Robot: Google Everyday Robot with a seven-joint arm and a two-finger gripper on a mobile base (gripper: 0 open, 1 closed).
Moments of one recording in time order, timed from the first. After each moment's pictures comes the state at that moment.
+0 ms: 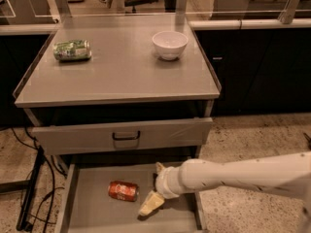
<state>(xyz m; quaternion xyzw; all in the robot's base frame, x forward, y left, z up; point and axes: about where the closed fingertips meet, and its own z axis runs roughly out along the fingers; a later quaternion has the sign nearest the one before) 0.477 0.019 0.476 -0.56 0.76 0.19 0.29</state>
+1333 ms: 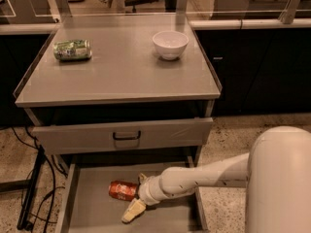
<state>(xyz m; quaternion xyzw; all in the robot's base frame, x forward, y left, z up) 0.481 0.090 0.389 -0.55 0.75 0.25 0.27</state>
